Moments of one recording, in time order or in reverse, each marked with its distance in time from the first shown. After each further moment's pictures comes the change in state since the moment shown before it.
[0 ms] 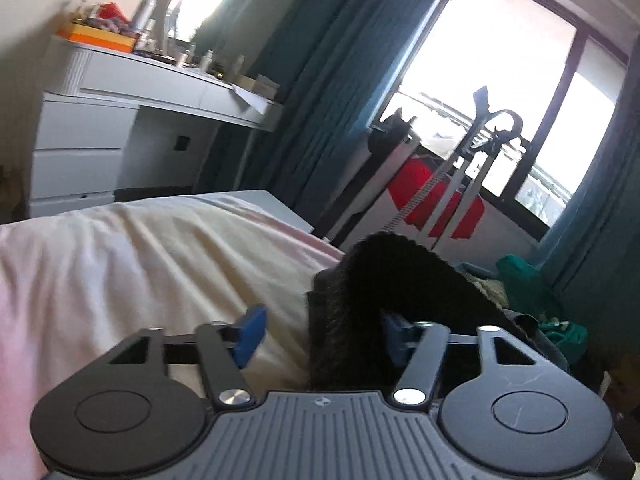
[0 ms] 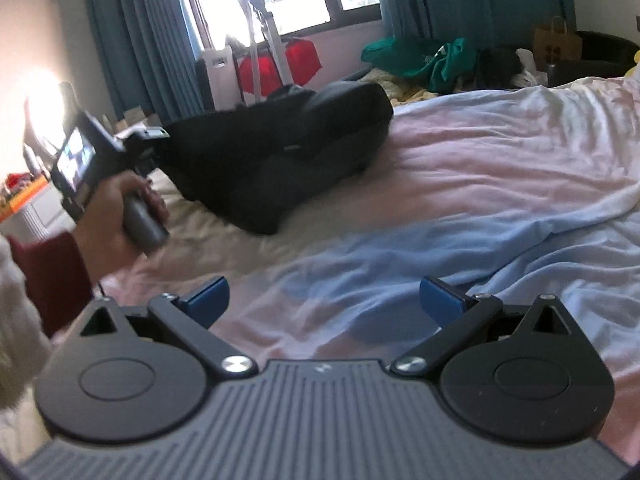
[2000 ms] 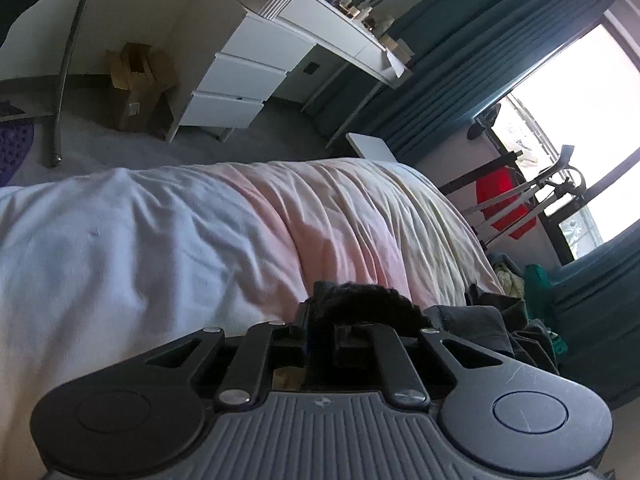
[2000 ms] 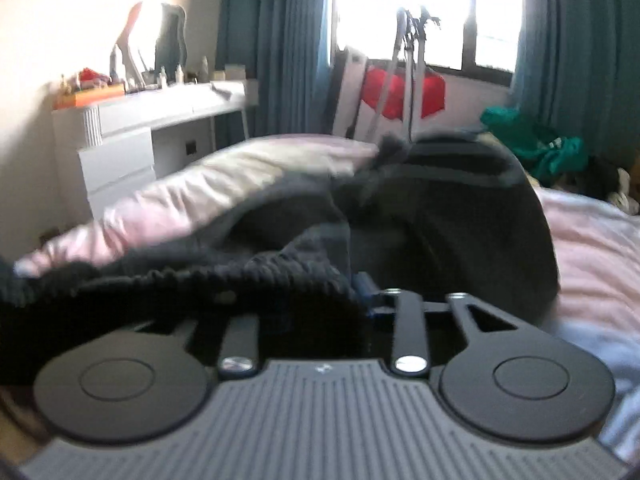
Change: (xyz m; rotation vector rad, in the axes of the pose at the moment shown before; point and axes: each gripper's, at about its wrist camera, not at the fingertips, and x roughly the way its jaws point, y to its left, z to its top) left arm -0.304 0.276 0.001 -0.376 0.234 0.088; right arm 0.052 0.181 -0.009 -0.408 -0.101 0.138
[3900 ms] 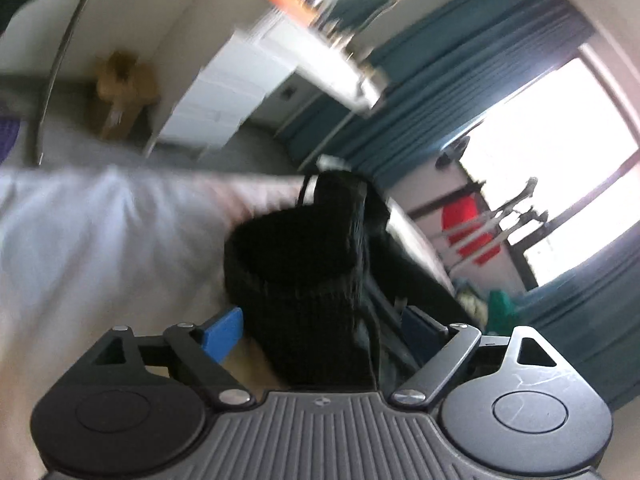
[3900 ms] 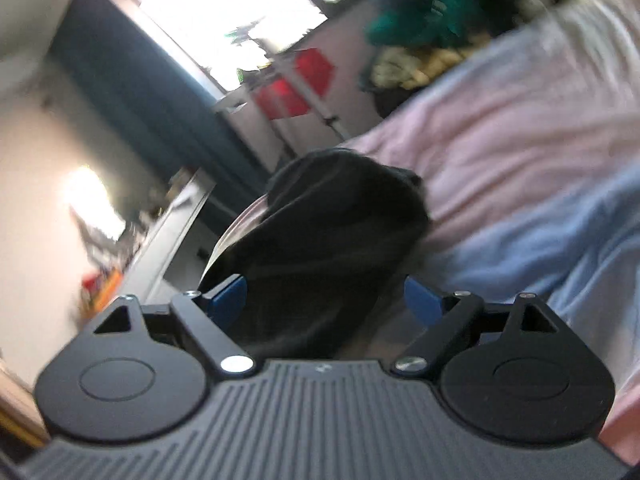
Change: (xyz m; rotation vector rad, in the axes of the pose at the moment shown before) left arm -0.019 0.003 -0.025 -0.071 -0.029 -0.102; right arm -0.065 -0.192 -0.010 0.843 0.064 0.074
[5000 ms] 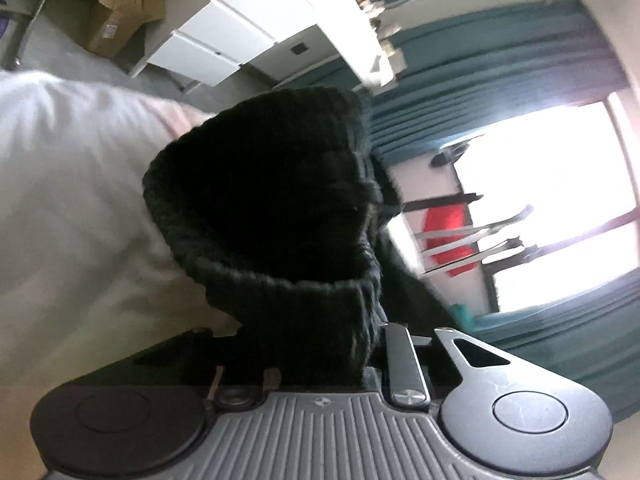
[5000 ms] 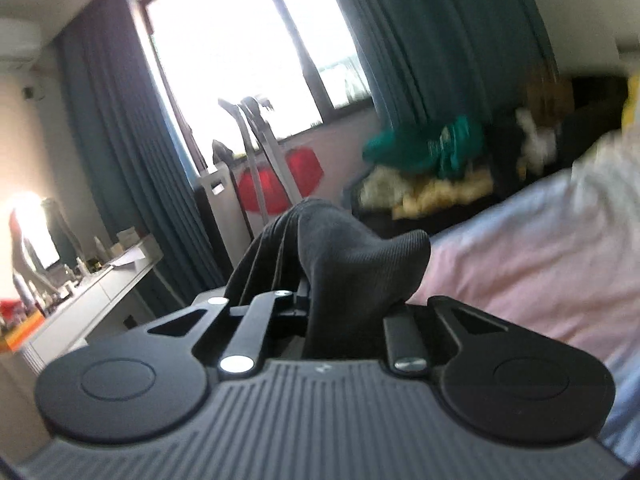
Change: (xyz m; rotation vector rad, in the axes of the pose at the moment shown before) left arm 0.065 0.035 0.020 -0.217 0.045 -0.181; right arm 0.064 0.126 0.029 -0.358 -0.390 -0.177
